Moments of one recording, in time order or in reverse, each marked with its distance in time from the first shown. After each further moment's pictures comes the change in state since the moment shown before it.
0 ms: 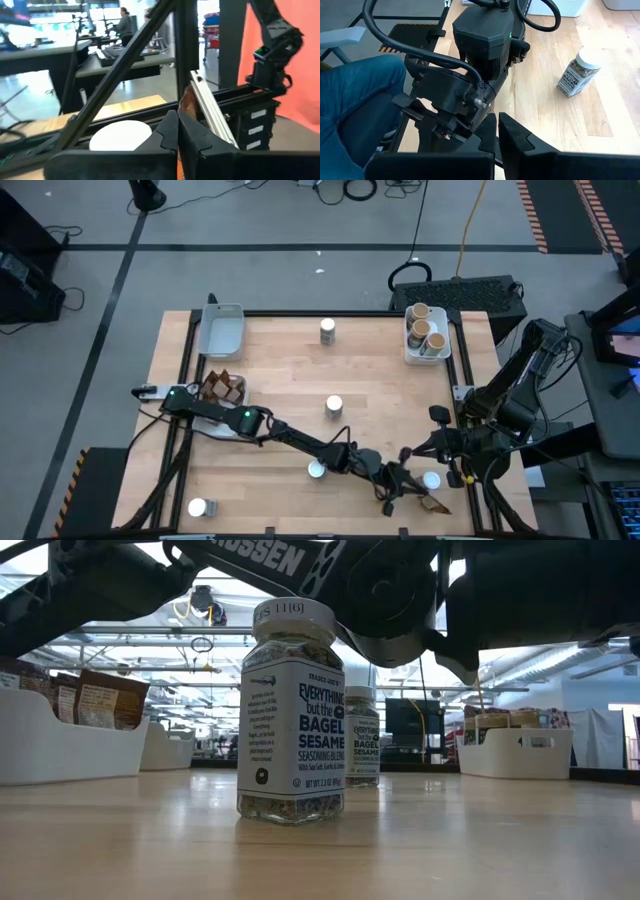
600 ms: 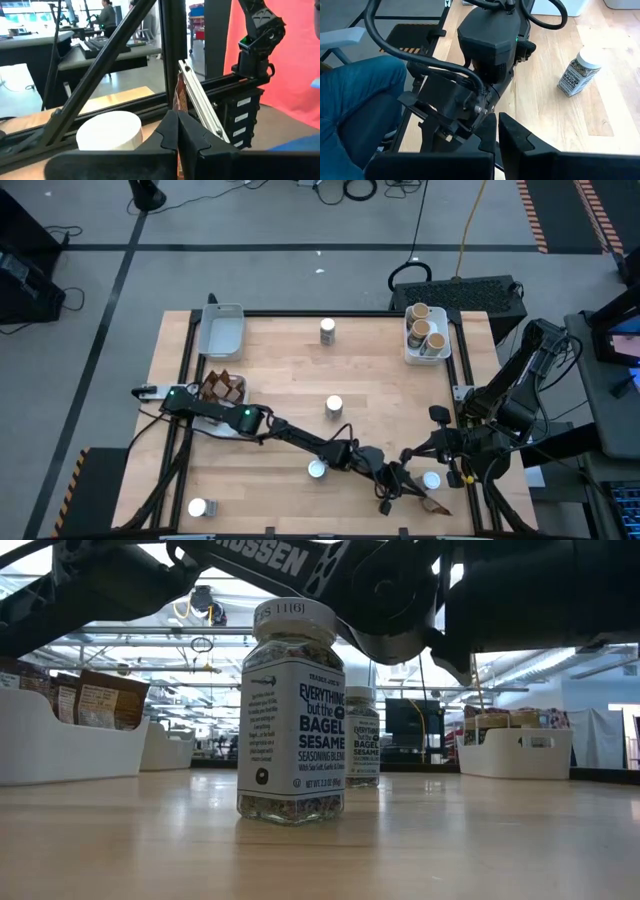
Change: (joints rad) left arm 0.011 -0.009 0.000 -0.066 0.087 0.003; right arm 0.000 0.000 0.000 0.000 -0.002 0.003
